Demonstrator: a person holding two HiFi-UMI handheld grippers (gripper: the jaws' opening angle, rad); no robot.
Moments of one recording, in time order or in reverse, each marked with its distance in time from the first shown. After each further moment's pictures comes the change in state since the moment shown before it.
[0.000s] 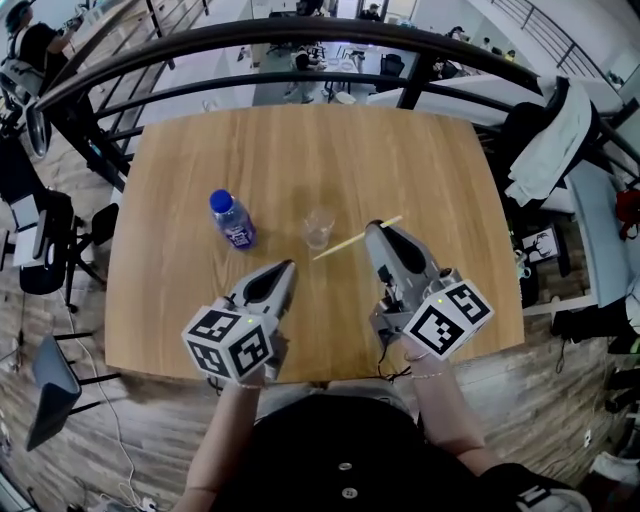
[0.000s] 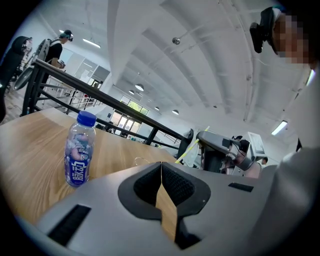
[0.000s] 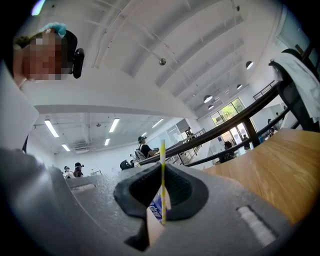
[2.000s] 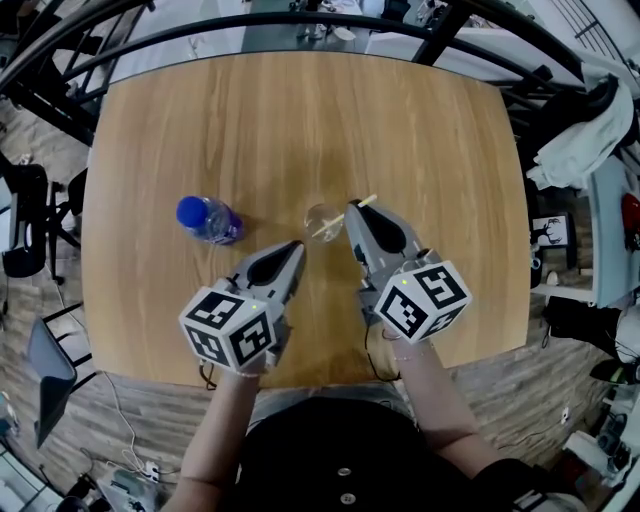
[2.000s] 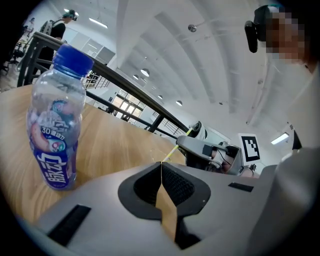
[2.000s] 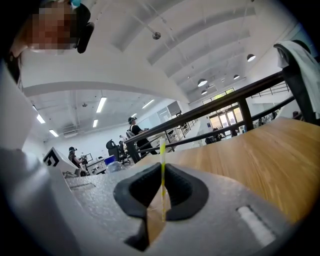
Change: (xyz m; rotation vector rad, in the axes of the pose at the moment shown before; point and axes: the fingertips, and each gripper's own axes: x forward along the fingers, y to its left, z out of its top) left arm 0.105 0.079 -0.018 -0.117 0.142 -0.032; right arm 0.112 -0.106 -0.092 -0.033 0.229 -0.126
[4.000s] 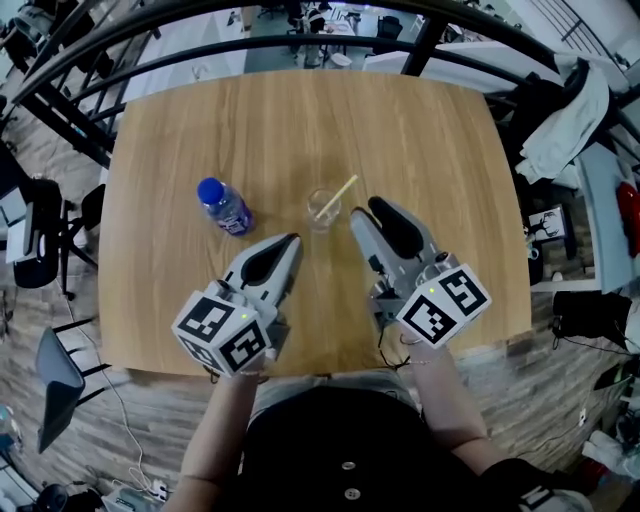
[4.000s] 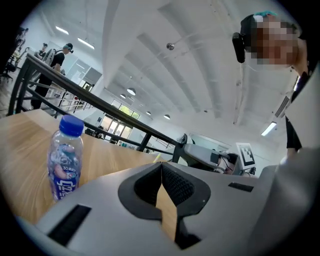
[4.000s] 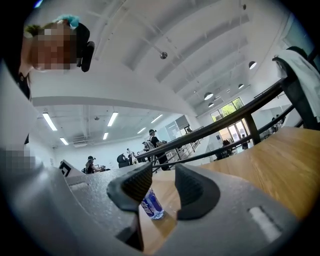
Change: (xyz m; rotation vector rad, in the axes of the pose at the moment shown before) left arm -0.075 -0.059 0.028 0.154 -0.199 -0.076; right arm -0.079 0.066 0.042 -0.004 -0.174 0.098
